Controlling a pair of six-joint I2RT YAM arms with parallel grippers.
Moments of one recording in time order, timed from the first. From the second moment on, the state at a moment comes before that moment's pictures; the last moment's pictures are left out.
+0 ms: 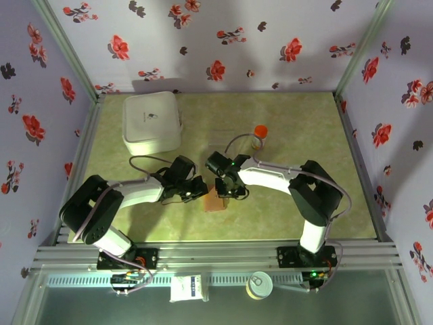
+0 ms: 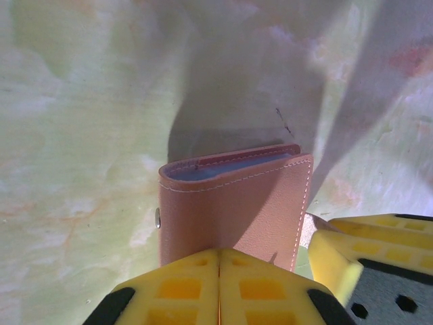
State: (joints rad) left arm -0.72 1.55 0.66 -0.05 0.35 -0.99; right arm 0.90 1.80 1.16 -0.76 0.00 0.83
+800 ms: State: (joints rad) left arm -0.69 1.47 0.66 -0.08 0.32 -0.99; right arm 0.86 1.73 1.12 -0.76 0.00 0.82
